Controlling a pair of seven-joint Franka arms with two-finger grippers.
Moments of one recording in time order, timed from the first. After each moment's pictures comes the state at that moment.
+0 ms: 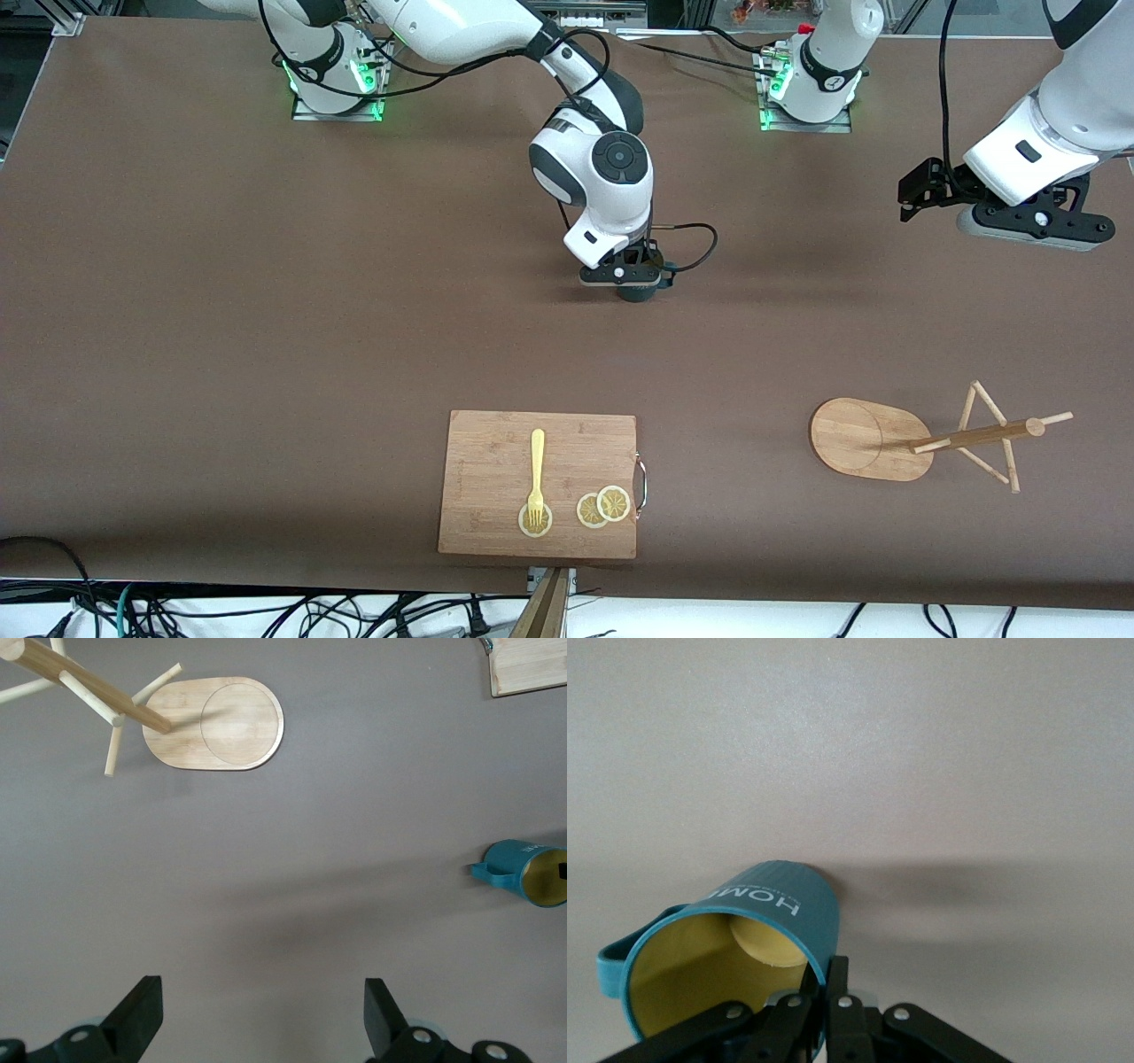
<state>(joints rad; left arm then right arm) -0.02 -0.04 -0.10 -1.71 0.03 1.61 0.05 0.91 0.86 0.02 -1.21 0.04 2.12 0.91</state>
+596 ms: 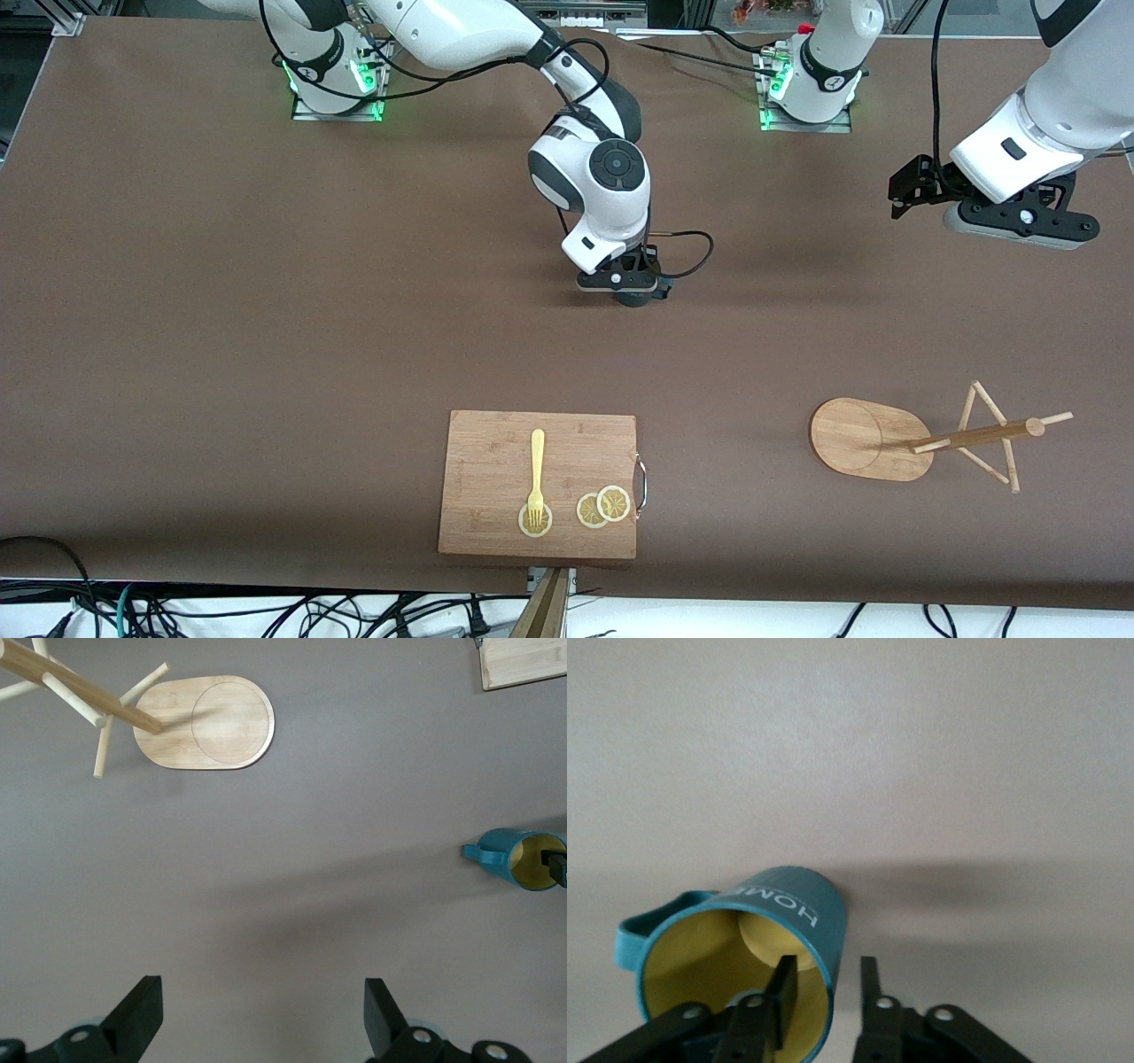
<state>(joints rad) -0.03 -0.04 -0.11 -1.71 0.03 1.61 0.05 0.90 0.88 0.00 -1.20 0.04 2.14 0.92</state>
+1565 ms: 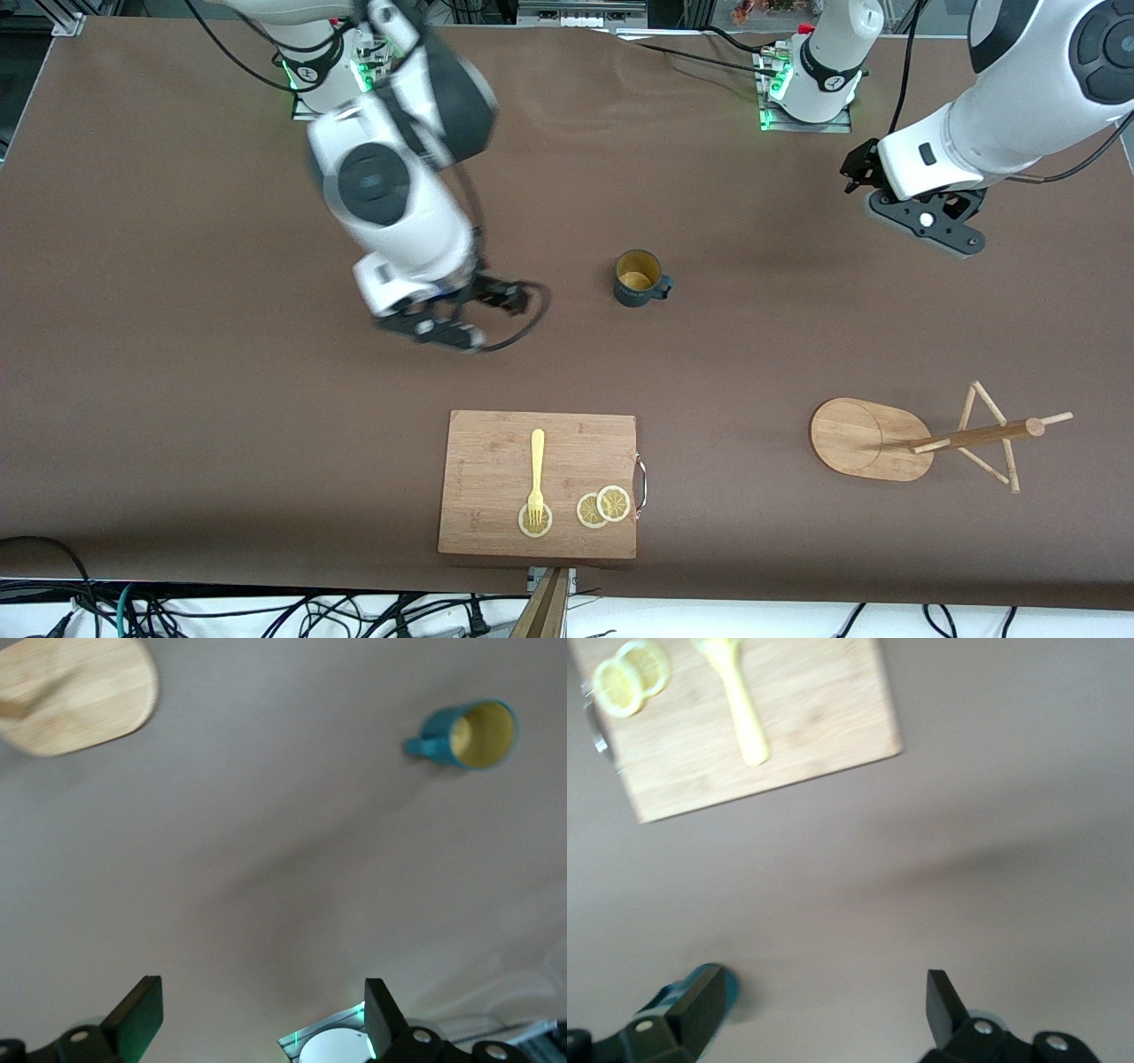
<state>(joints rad) -0.09 0.03 -0.12 -1.71 -0.03 1.49 0.33 0.48 0.58 -0.02 -1.15 0.13 1.70 0.73</state>
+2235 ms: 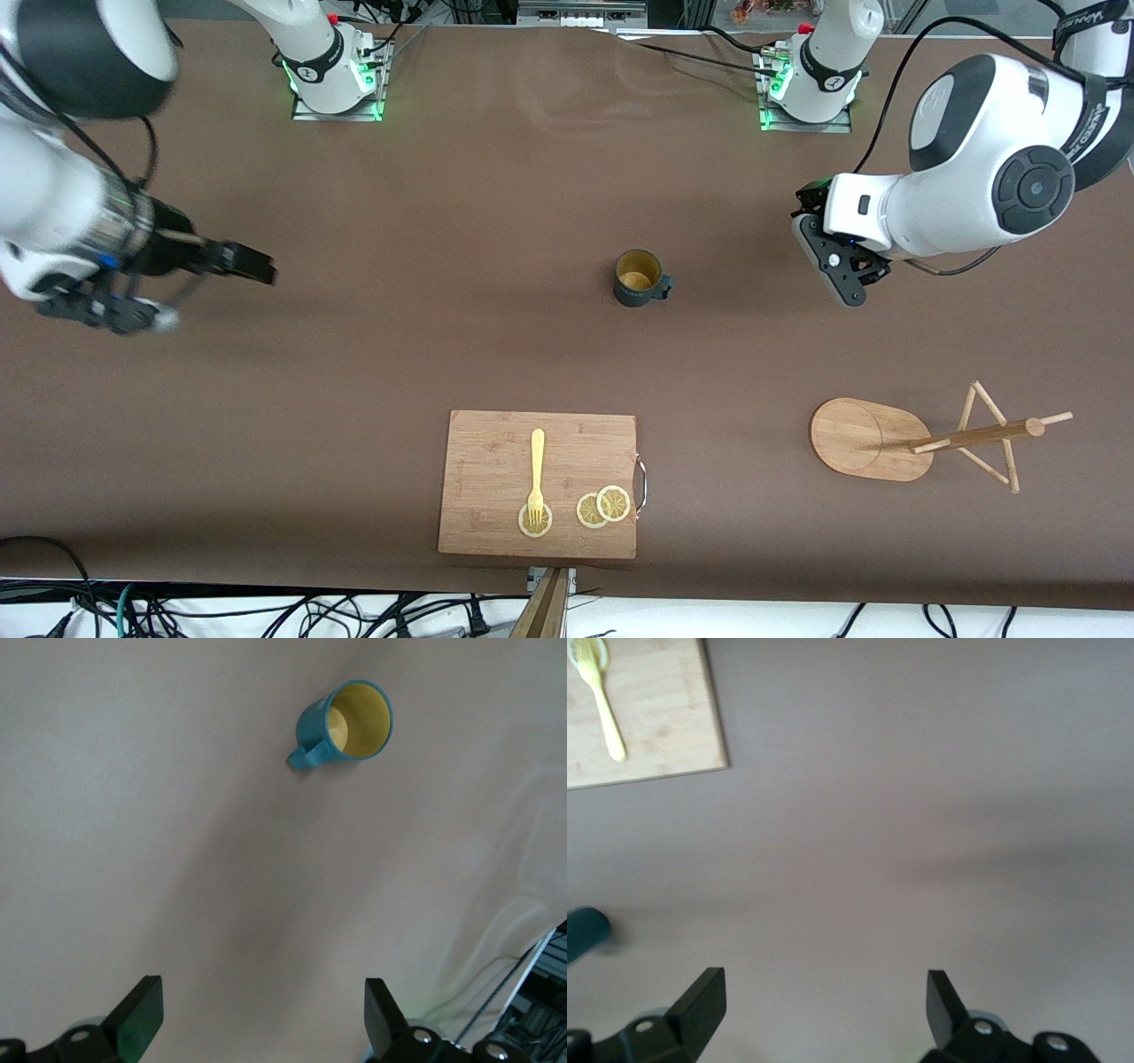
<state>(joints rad) -0.09 0.19 -0.14 -1.73 -0.19 1.63 0.80 0.31 0.22 -0.24 -1.37 0.14 1.47 0.21</state>
